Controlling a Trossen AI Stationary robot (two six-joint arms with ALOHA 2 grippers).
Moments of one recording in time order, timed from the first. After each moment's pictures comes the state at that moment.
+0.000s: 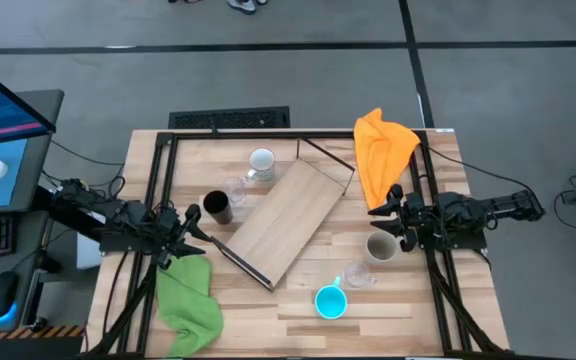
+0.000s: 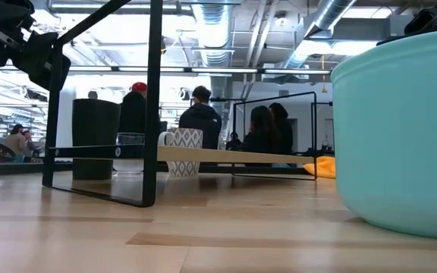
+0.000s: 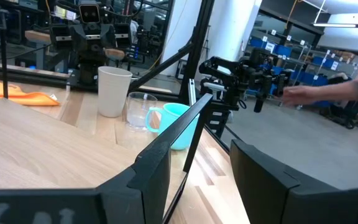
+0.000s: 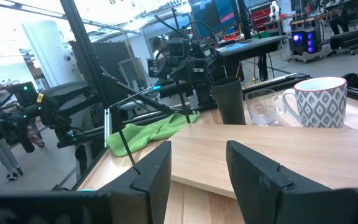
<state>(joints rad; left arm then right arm) -0.37 0.00 0.01 0.03 -0.03 -0.26 0.17 0.01 0.00 0.03 0.09 0.24</state>
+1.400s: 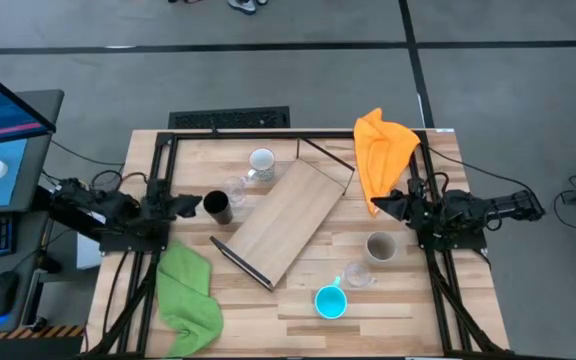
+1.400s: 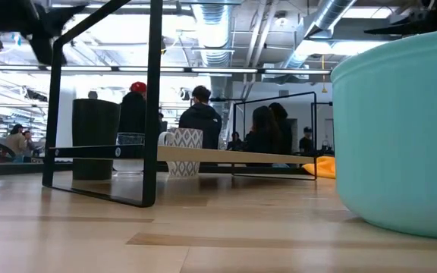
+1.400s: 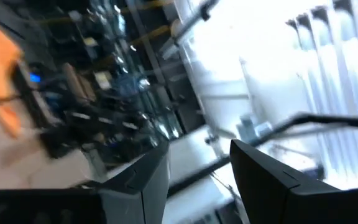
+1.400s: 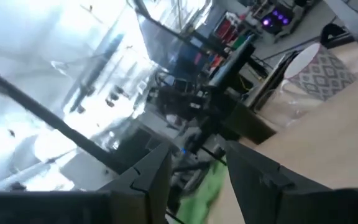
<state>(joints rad) -0.37 0.05 0.08 0.46 -0.49 -1.03 0.17 0.01 0.00 0.19 0.29 0.88</state>
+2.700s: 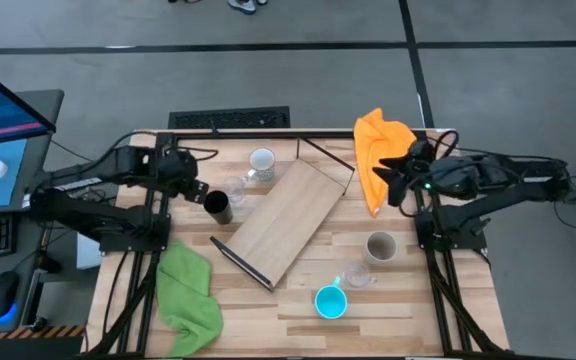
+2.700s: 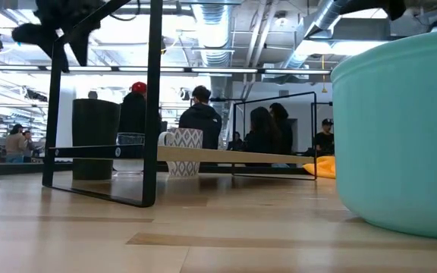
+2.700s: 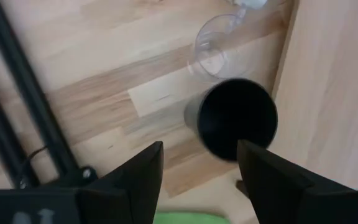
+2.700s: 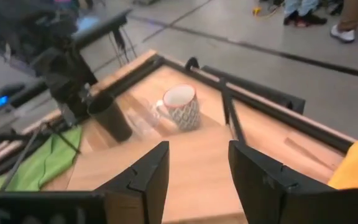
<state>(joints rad) 0.25 0.98 1.10 -1.33 -0.15 -0.94 0.17 0.81 1.08 -0.80 0.60 0.59</state>
